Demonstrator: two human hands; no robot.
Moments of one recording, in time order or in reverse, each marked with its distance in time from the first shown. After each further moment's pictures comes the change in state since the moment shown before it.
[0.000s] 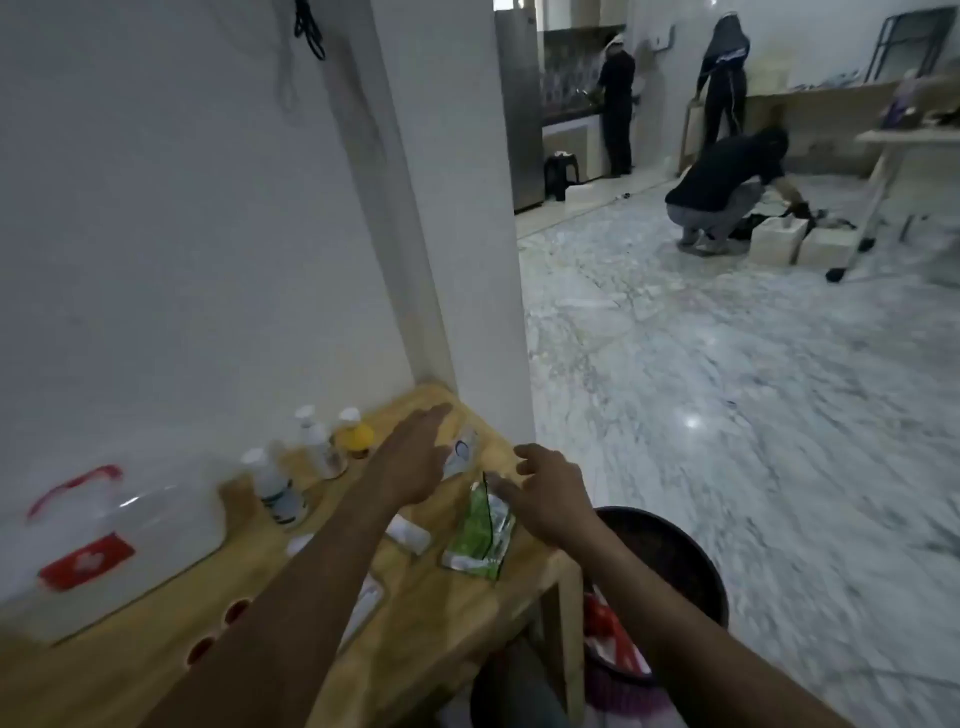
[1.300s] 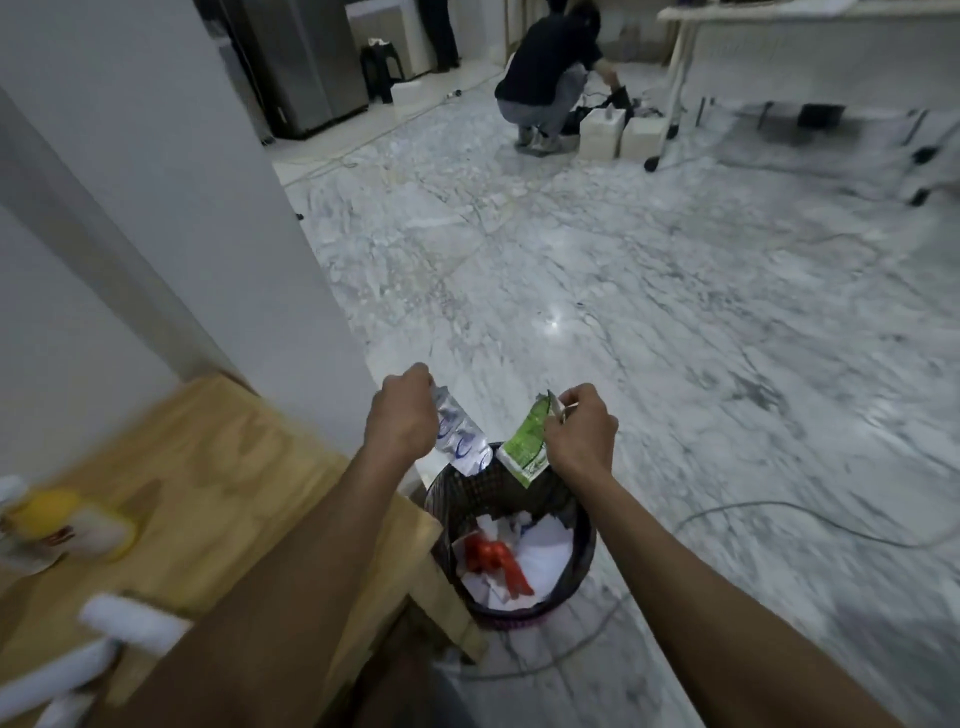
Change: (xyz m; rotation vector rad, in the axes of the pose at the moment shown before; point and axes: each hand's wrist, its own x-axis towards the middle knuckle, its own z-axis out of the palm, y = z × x) left_hand 0.121 0.152 0.131 -0.046 -0.062 -0.033; right_hand 0.049 0.182 -0.103 0.113 0.610 0.492
